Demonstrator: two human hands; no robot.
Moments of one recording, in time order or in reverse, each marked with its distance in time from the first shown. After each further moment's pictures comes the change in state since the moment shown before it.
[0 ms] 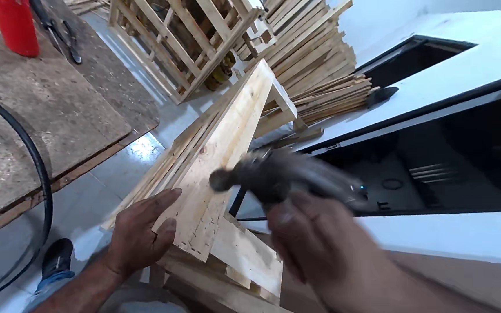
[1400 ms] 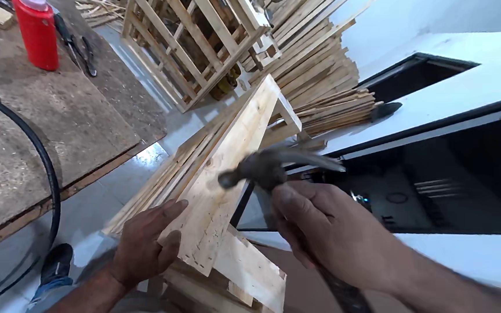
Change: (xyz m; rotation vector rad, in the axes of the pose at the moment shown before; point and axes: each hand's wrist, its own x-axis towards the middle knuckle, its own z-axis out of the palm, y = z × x) left_hand 0.008 -0.008 -0.002 0.032 0.008 0.041; right_hand 0.037 -0.017 -0.031 0.130 -0.088 0.226
